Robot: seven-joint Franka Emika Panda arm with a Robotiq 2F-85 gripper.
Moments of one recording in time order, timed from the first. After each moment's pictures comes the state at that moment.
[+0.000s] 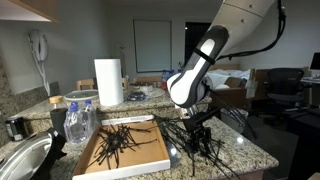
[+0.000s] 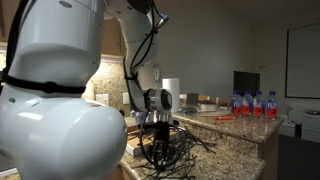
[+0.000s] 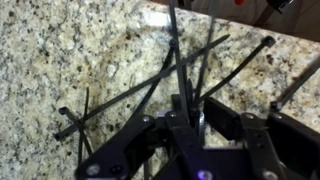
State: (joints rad) arm 0.16 0.15 0.07 -2.46 -0.14 2.17 0.30
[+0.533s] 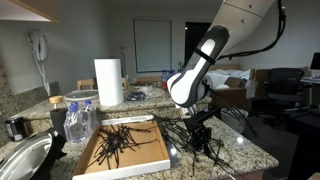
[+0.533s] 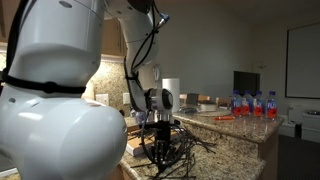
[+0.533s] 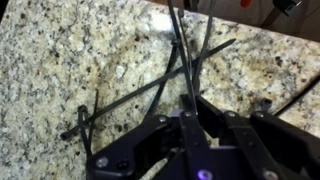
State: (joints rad) arm 0.16 0.16 0.07 -2.46 -0.16 2.14 0.30
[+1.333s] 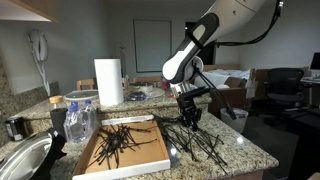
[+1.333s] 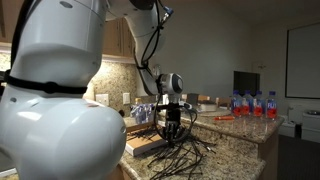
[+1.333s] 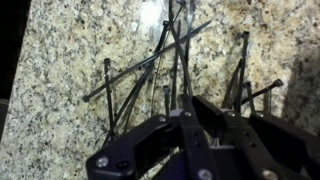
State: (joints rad) arm 0.13 0.17 0.04 -2.21 -0.10 1.96 0.30
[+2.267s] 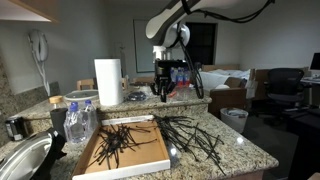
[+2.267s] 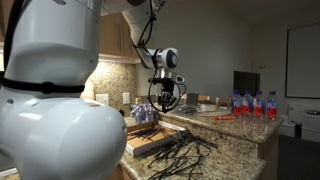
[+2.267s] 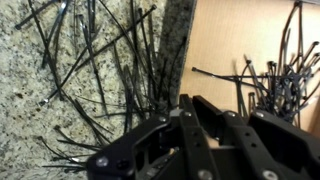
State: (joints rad) arm 0.15 0.12 0.10 -1.92 0.09 1.92 0.33
